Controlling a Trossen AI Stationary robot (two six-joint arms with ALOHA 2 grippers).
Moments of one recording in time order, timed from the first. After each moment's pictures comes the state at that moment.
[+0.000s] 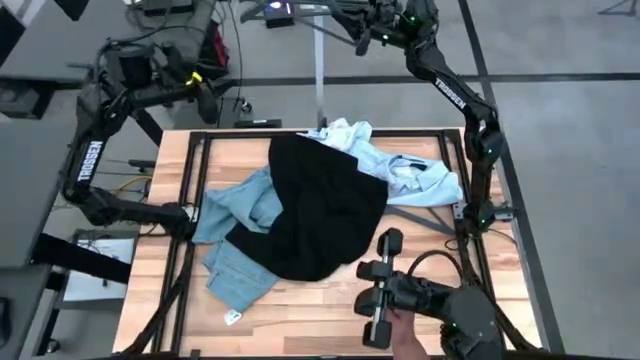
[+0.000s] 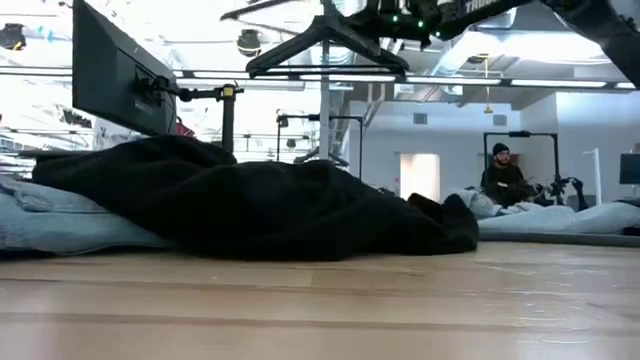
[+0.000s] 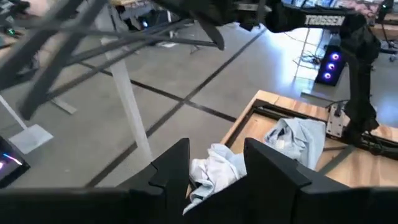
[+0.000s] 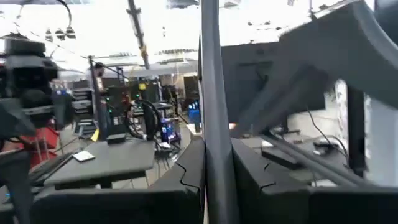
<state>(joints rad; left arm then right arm) 0.81 1.23 1.94 -0.97 0.18 0.11 -0.92 2.02 2.13 0.22 -0.68 0.27</state>
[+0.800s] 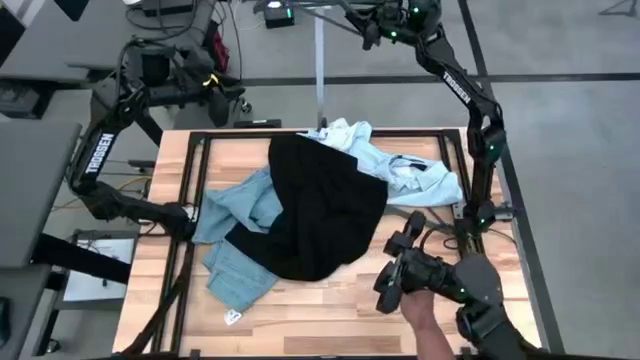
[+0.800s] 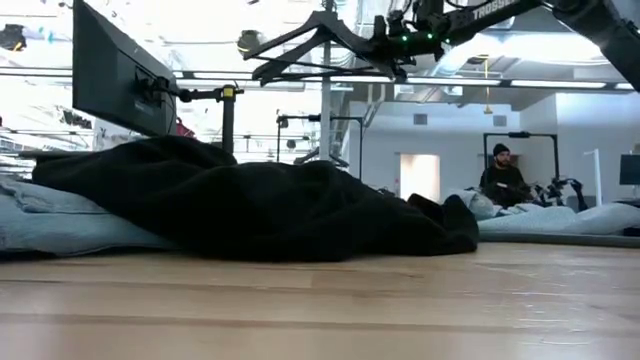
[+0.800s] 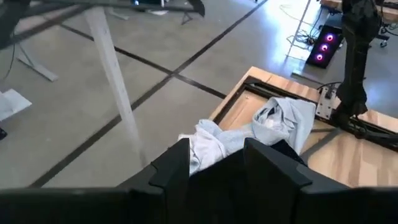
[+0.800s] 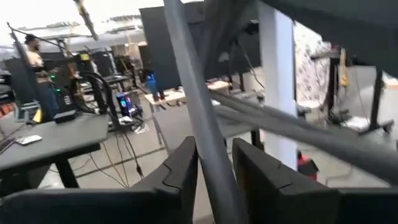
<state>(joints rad) 0.78 1.28 1.94 -1.05 0.16 0.07 -1.03 2.01 2.14 -0.04 -0.60 0.18</state>
